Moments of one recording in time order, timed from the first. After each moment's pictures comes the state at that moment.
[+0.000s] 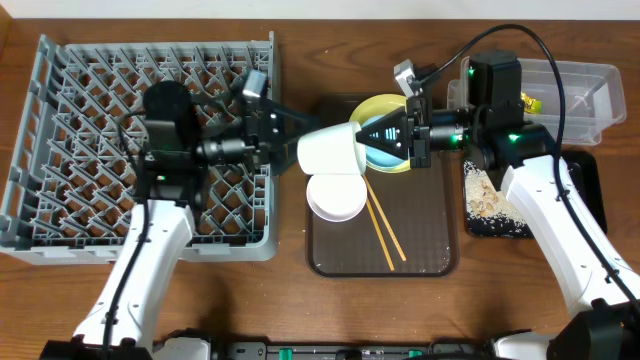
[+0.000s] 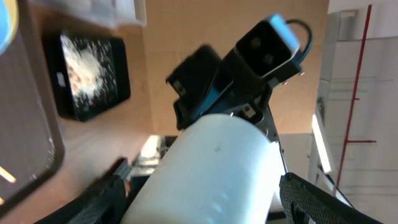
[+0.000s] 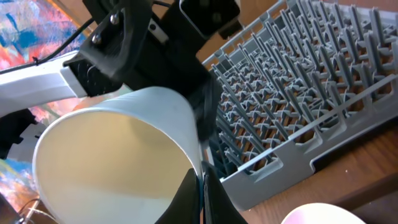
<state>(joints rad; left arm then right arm) -0.10 1.35 0.93 0.22 1.36 -1.33 0.23 1.53 1.23 -0.32 -1.30 0.07</state>
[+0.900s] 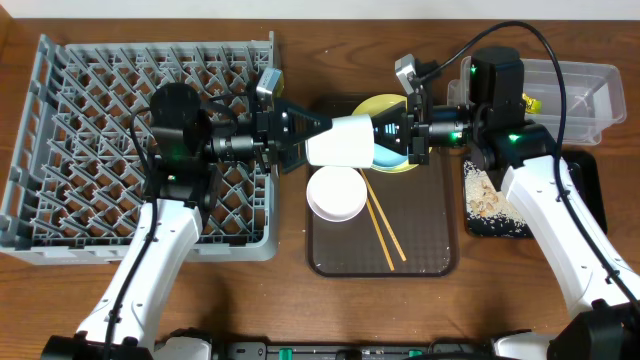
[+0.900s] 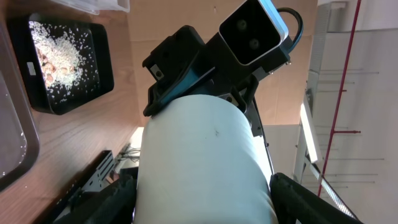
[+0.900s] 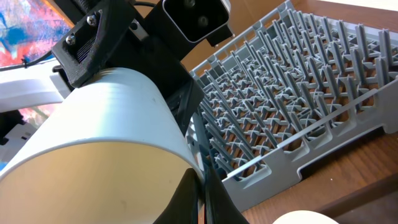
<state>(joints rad) -0.14 1.35 0.93 0.40 1.36 -1.53 0.23 1.53 1.23 -0.28 -1.26 0.07</state>
